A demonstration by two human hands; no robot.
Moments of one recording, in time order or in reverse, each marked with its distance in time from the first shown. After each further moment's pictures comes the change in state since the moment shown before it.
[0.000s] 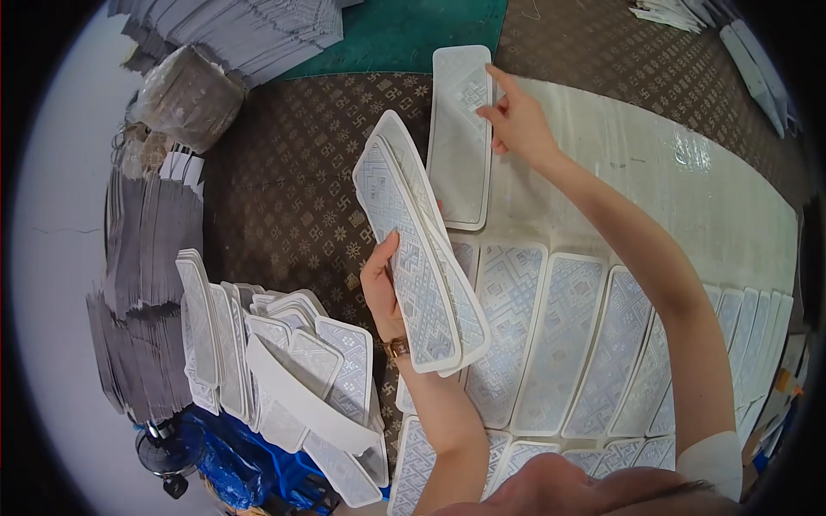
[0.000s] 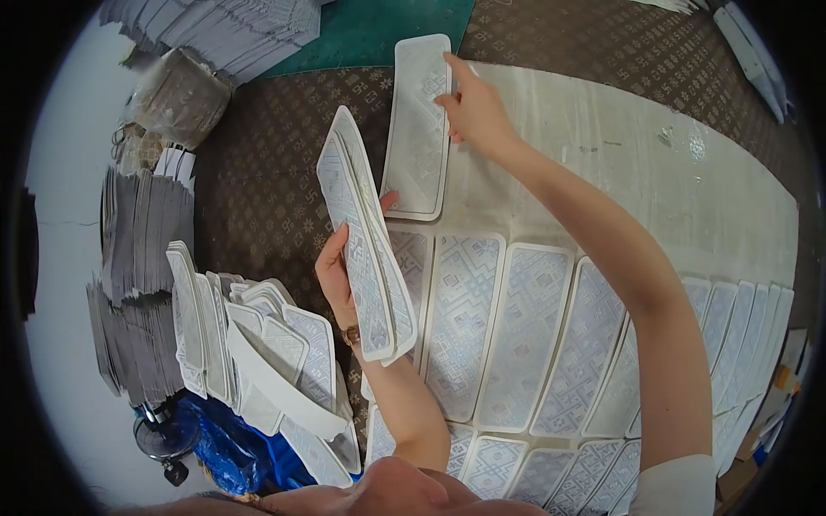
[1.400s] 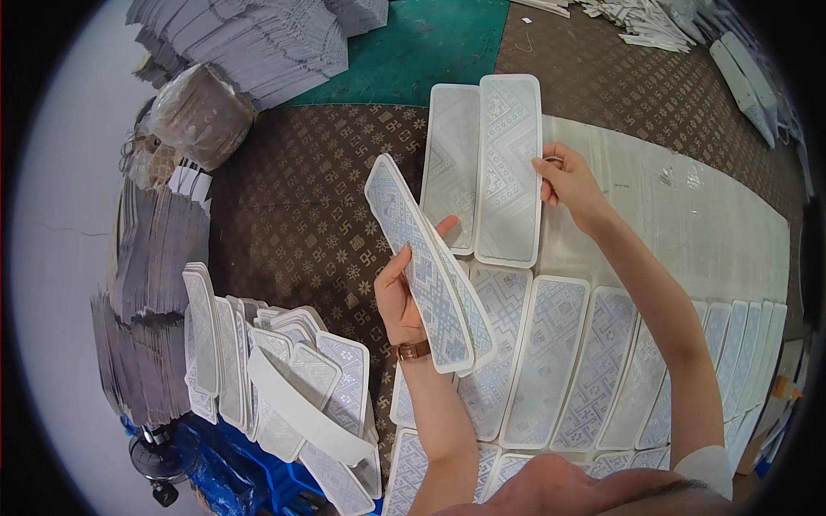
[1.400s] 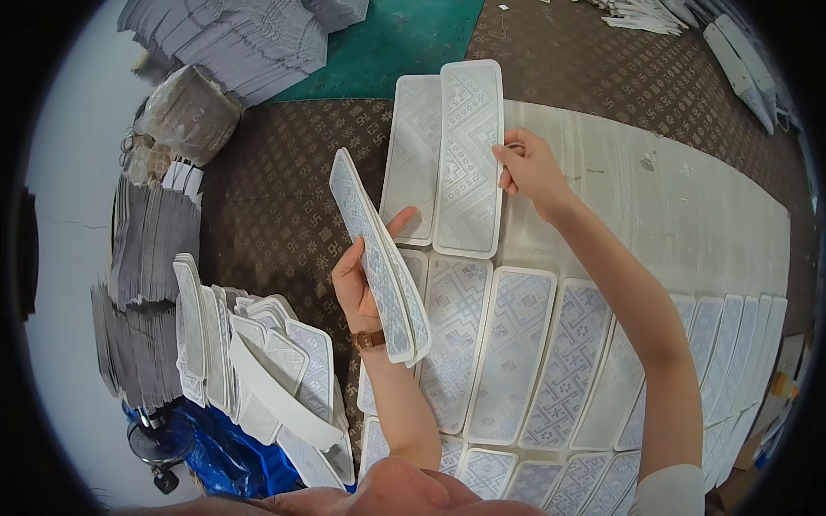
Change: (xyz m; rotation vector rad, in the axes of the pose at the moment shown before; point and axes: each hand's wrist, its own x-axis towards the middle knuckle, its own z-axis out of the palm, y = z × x) left_hand 0.015 -0.016 0.001 -0.267 -0.162 -0.120; right_hand -0.051 0.009 -0.074 0.310 -0.054 0.264
